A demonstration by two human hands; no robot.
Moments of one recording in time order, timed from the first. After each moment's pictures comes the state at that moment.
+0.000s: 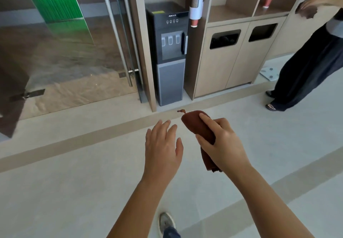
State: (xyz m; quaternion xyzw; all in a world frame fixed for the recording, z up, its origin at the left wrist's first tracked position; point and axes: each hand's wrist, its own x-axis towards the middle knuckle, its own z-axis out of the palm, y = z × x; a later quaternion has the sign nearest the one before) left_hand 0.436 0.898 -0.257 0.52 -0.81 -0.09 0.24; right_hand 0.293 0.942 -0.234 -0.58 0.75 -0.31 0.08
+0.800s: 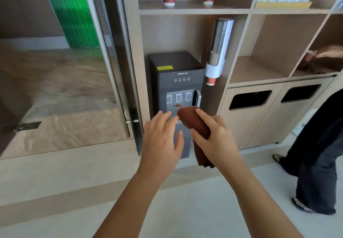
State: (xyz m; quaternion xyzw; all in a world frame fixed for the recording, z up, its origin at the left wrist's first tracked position) left_hand 0.246 0.444 -0.178 0.50 -0.78 -0.07 0.37; right_hand 0.102 0.454 -0.184 -0.63 0.66 -0.39 0.08
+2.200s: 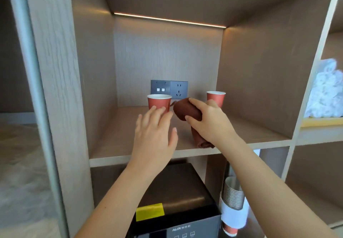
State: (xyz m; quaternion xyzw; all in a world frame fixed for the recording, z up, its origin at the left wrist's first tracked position) left_hand 0.131 -0.049 0.009 0.45 -0.76 0.13 0.45; right_hand -0.022 -0.057 0.046 -0.69 0.62 -0.36 -0.11
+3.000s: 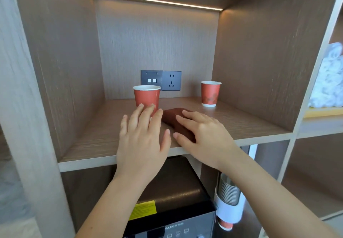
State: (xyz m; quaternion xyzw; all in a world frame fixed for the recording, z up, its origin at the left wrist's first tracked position) left_hand 0.117 -0.059 -0.009 0.48 -0.75 0.20 0.42; right_hand -0.036 -0.043 0.012 -0.76 0.56 -0.28 -0.14
